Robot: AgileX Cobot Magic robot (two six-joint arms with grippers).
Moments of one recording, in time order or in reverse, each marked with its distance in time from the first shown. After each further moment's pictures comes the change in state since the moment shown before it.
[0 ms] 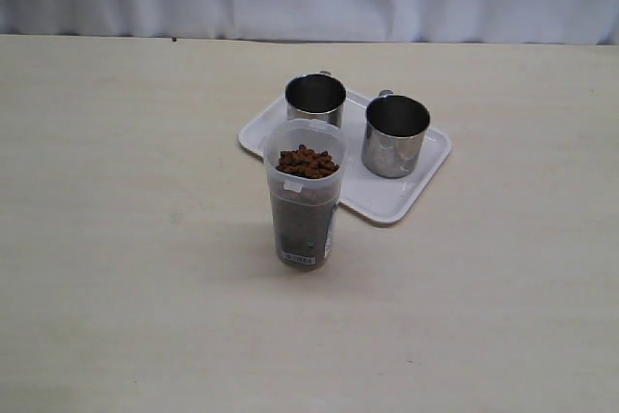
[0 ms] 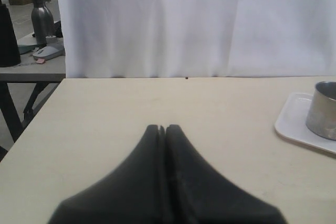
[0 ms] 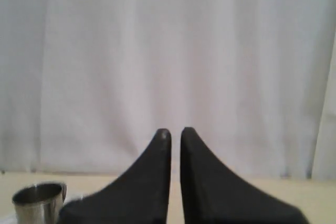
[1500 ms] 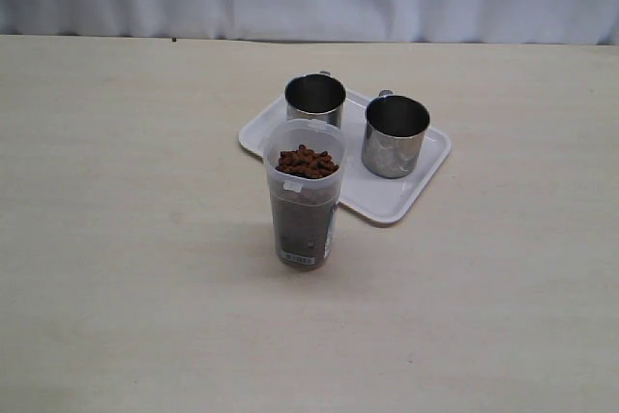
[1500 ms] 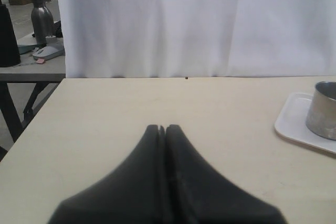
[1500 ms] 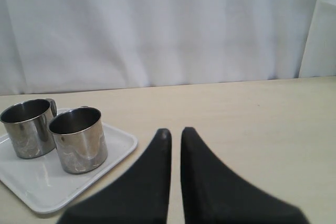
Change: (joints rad) left arm 0.000 0.000 0.000 0.000 0.000 0.000; right arm 0.000 0.000 0.001 0.052 0.299 0.000
